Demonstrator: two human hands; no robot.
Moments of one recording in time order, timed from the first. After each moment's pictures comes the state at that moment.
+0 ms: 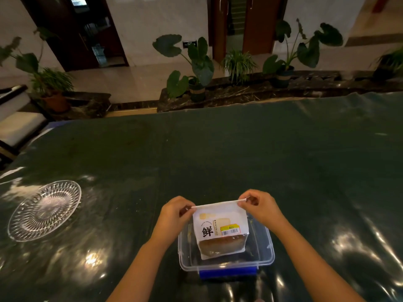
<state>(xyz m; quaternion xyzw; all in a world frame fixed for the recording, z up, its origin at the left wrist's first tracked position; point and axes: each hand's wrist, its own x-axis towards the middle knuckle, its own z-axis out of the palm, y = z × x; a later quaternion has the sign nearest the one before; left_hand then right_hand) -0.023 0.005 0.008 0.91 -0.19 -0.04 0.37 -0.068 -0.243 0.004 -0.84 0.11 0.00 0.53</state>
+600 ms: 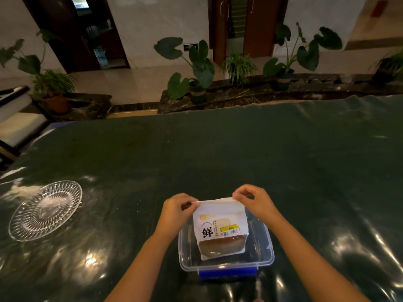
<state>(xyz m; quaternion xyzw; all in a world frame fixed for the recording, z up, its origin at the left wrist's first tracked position) -0.018 -0.005 0.017 0.89 -0.14 -0.05 0.42 -0.055 -0.234 0.013 -0.81 0.11 0.01 0.57</state>
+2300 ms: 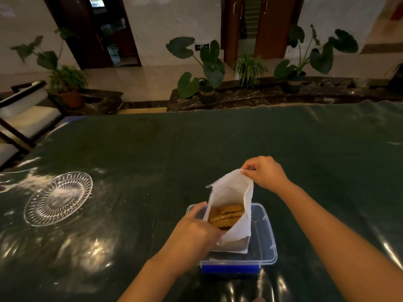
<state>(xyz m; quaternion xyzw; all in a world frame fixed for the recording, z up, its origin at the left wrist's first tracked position) -0.098 -0.009 0.078 0.90 -0.45 0.01 0.01 -0.010 -0.252 0.076 -0.96 0.03 0.02 0.29</state>
